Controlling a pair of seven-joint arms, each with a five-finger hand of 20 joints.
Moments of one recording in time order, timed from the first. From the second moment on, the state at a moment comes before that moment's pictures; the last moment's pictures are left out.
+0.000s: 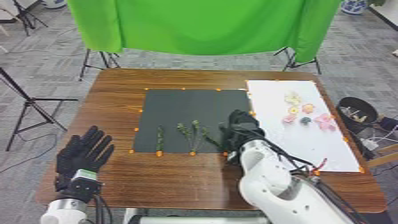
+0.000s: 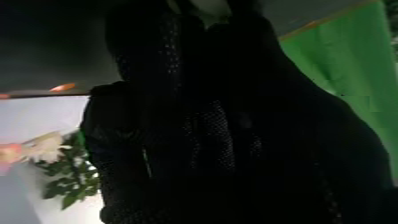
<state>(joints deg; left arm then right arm) 130.9 -58.1 -91.7 -121.7 11.9 14.4 22.9 -80.1 -58.8 46.3 -105.7 -126.4 8.5 45.8</state>
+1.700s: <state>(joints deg) 131.5 -58.6 -92.2 -121.6 10.6 14.4 23.4 -92.8 -53.6 63.5 -118.6 -128.1 -27.2 15.4</state>
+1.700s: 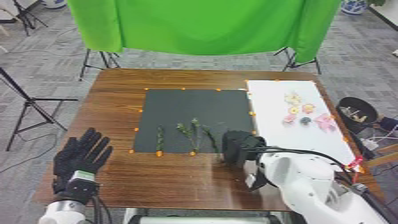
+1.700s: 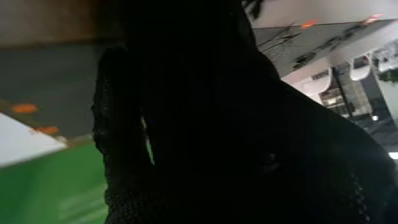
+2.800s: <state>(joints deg) 131.6 -58.7 -92.4 -121.6 10.1 14.4 23.1 -96.4 -57.8 65.6 -125.0 -117.6 -35.5 21.6</state>
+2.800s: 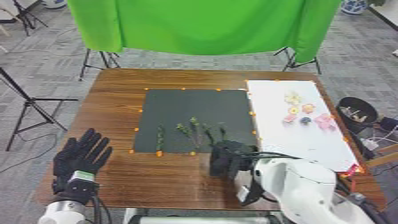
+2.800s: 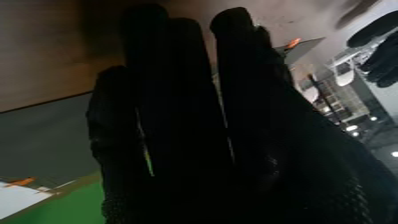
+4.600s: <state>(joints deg) 131.4 -58.6 -92.0 -121.9 10.1 14.0 23.8 -95.9 -49.2 72.3 -116.8 -133.0 -7.9 43.5</state>
